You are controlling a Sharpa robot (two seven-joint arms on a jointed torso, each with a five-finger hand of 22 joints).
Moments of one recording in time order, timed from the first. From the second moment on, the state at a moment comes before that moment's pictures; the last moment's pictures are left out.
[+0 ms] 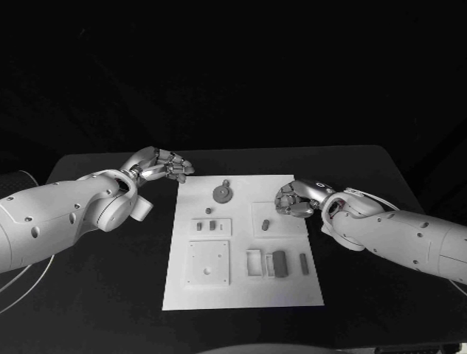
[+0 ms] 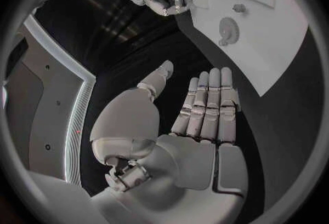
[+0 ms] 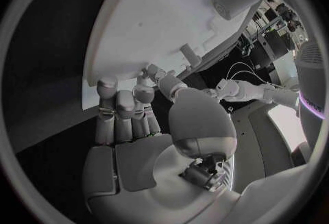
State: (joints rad) left arm 1.24 -0.79 -0.15 1.23 -0.48 -0.22 0.29; left_hand 1.02 -0.06 0.38 -0.29 0.07 0.80 0.19 0.29 0.45 1.02 0.16 0.16 0.19 0.87 0.13 0.43 0.59 0.07 0.90 0.04 0.17 0.79; right arm 1.09 -0.67 -0.13 1.13 -1.35 -0.38 0.10; right_hand 1.08 -0.03 0.50 -0.29 0.20 0.91 0.10 0.35 0.47 1.15 0.01 1.19 0.90 1.15 -0.09 1.47 0.89 0.20 1.13 -0.04 0.99 1.31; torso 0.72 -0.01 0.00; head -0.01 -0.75
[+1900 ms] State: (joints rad) left arm 1.24 -0.79 -0.15 1.22 -0.48 -0.22 0.28; left_hand 1.03 -0.06 0.38 -0.29 0.07 0.80 0.18 0.29 0.44 1.02 0.16 0.15 0.18 0.87 0.13 0.42 0.59 0.06 0.90 0.04 0.16 0.78; right arm 1.08 -0.69 -0.14 1.18 -1.38 -0.43 0.09; right_hand 1.07 -0.01 0.49 -0.29 0.20 0.97 0.05 0.38 0.48 1.18 -0.02 1.18 0.90 1.16 -0.12 1.47 0.89 0.22 1.13 -0.04 1.00 1.31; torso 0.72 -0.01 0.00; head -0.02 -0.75
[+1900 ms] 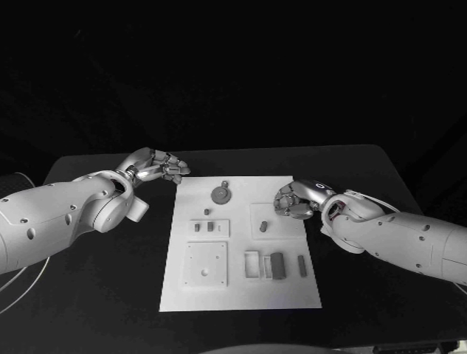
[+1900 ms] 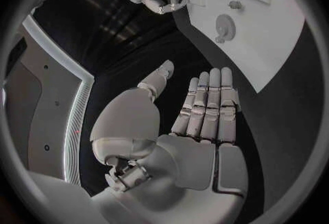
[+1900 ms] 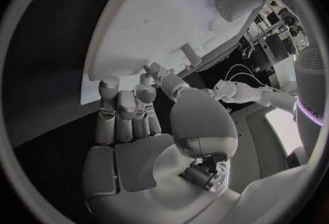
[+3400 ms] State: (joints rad) left arm 1.24 -0.79 -0.15 1.22 -0.48 -0.23 0.28; left_hand 1.03 -0.06 0.37 -0.29 0.07 0.80 0.18 0.29 0.44 1.03 0.16 0.15 0.18 0.87 0.14 0.41 0.59 0.07 0.90 0.04 0.15 0.78; right arm 1.14 -0.72 -0.10 1.42 -1.32 -0.41 0.07; right_hand 1.05 -0.01 0.50 -0.29 0.20 0.97 0.05 0.37 0.48 1.18 -0.03 1.17 0.90 1.17 -0.12 1.47 0.89 0.22 1.14 -0.04 1.00 1.31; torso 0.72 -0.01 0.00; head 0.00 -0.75
